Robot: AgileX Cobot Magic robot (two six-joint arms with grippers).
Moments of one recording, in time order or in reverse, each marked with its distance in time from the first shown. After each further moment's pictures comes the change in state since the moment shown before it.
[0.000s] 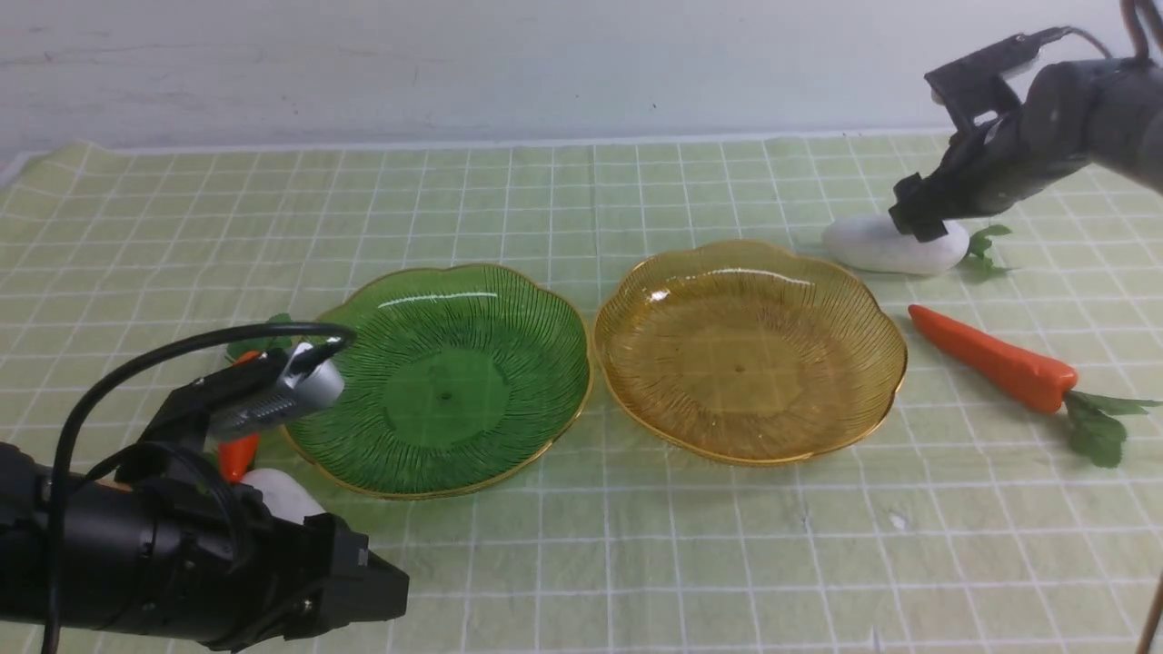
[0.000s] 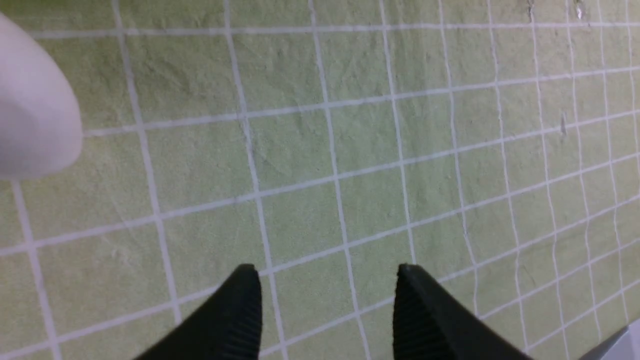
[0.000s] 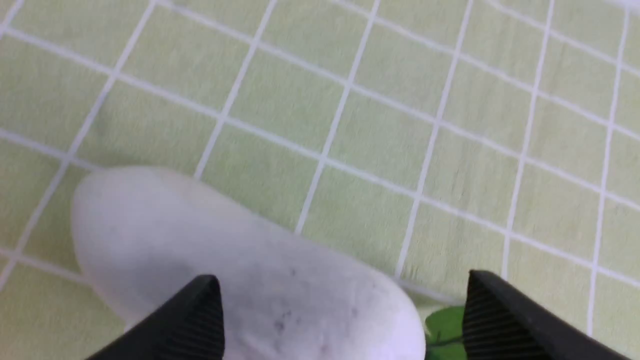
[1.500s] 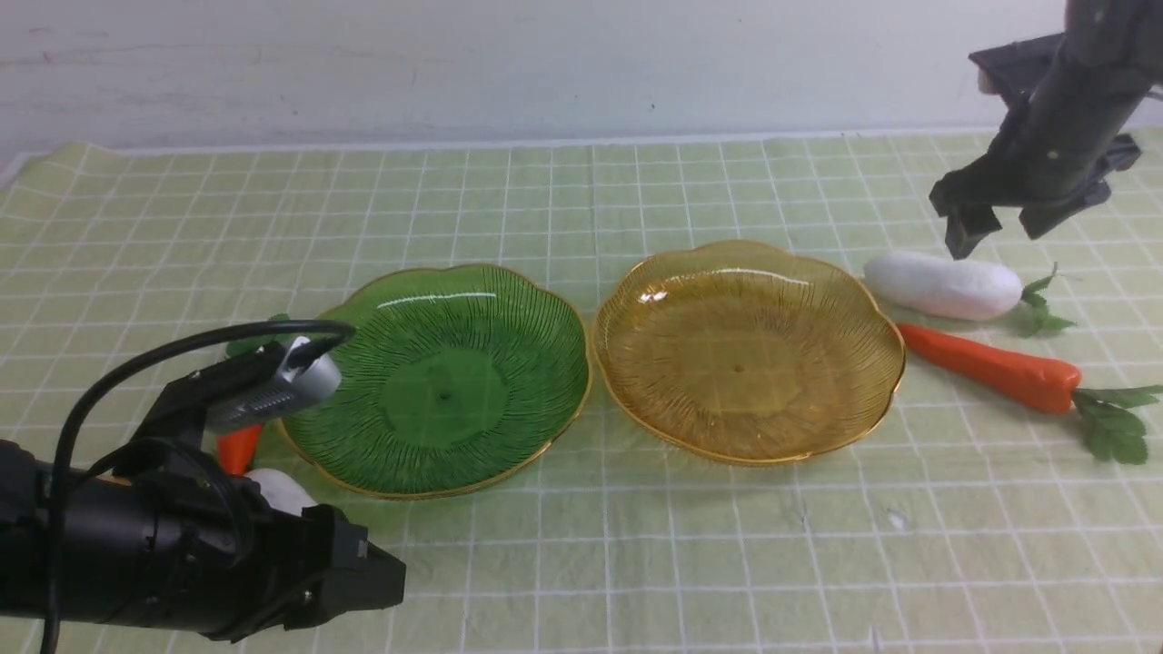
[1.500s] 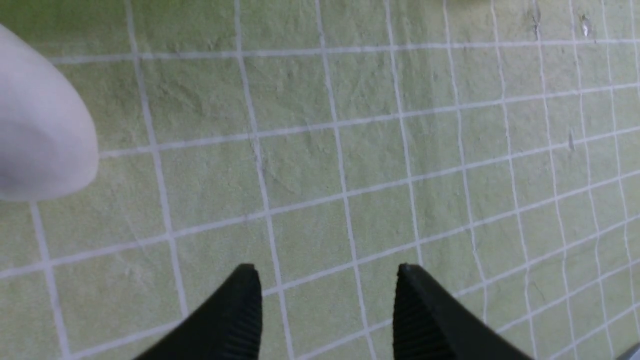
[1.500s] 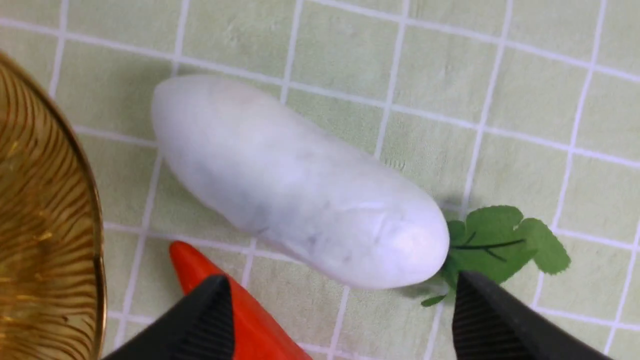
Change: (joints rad) right arm 0.008 -0.041 -0.184 -0.076 0.639 0.127; left arm 0.000 0.002 0.000 0.000 -0.033 0.007
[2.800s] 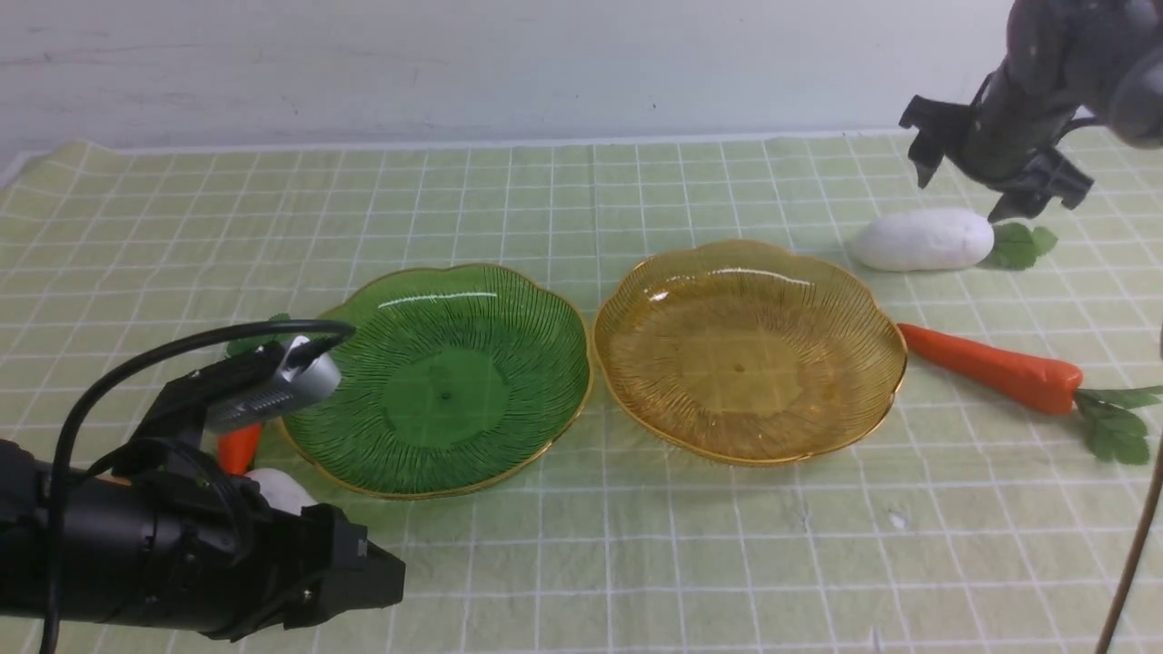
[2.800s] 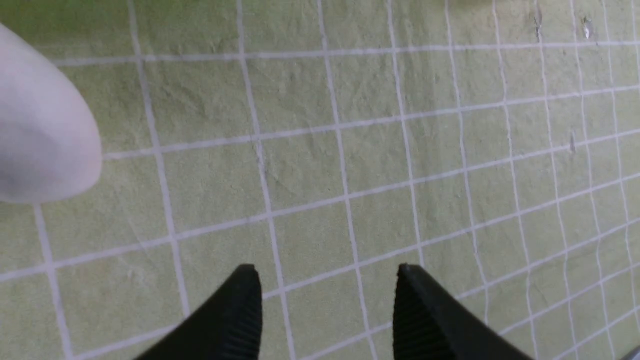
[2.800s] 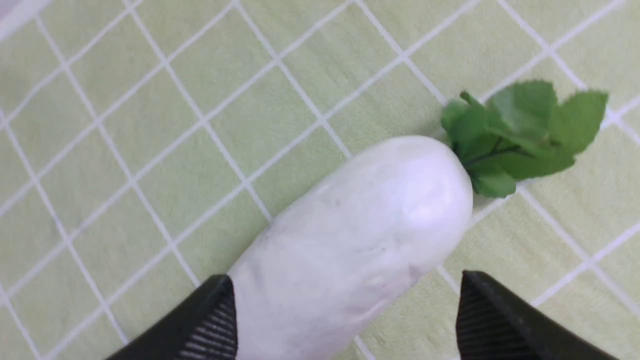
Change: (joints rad) right arm 0.019 0.158 -0.161 -0.092 -0.193 1.134; left arm 0.000 0.000 0.000 0.000 -0.003 0.000
